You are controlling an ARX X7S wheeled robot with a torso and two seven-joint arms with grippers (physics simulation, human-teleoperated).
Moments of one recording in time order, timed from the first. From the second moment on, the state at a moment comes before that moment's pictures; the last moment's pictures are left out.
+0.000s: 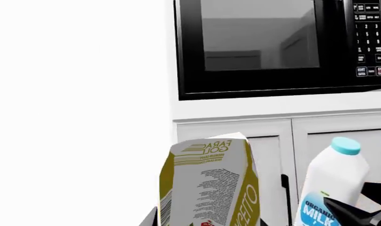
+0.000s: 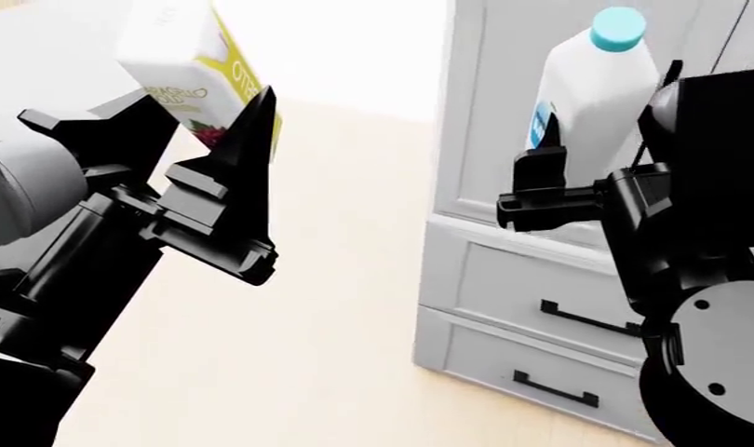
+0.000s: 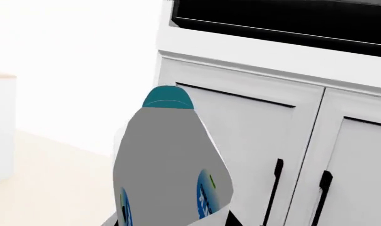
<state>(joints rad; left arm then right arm) -0.81 -0.78 0.19 0.87 -1.38 -0.63 -0.62 1.69 1.02 -1.48 -0.72 1.54 0.25 1.34</state>
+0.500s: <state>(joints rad) -0.81 -0.78 0.20 0.87 -1.37 -0.63 -0.62 1.69 1.02 -1.48 -0.72 1.54 0.27 1.35</state>
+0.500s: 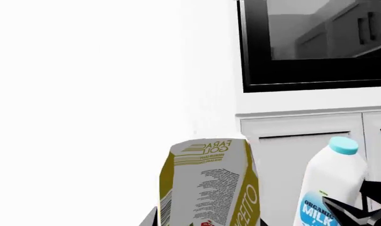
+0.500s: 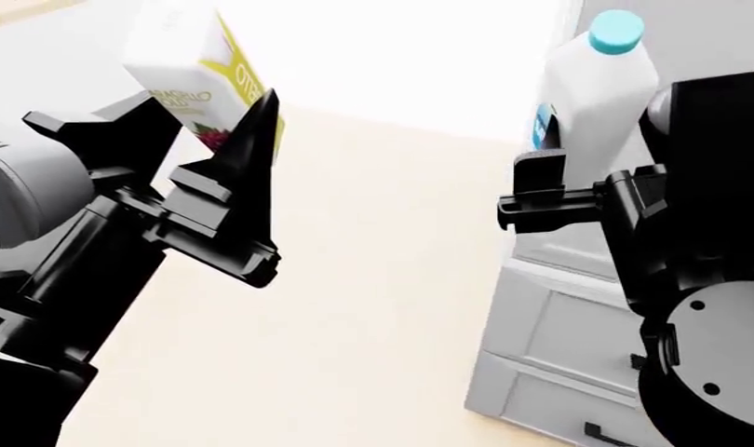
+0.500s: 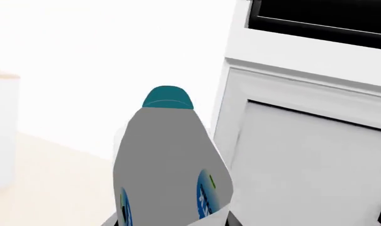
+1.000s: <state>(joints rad) -0.82 -0.78 0.20 0.87 -1.38 -0.63 -0.62 1.68 1.02 -1.47 -0.72 1.54 0.28 1.34</state>
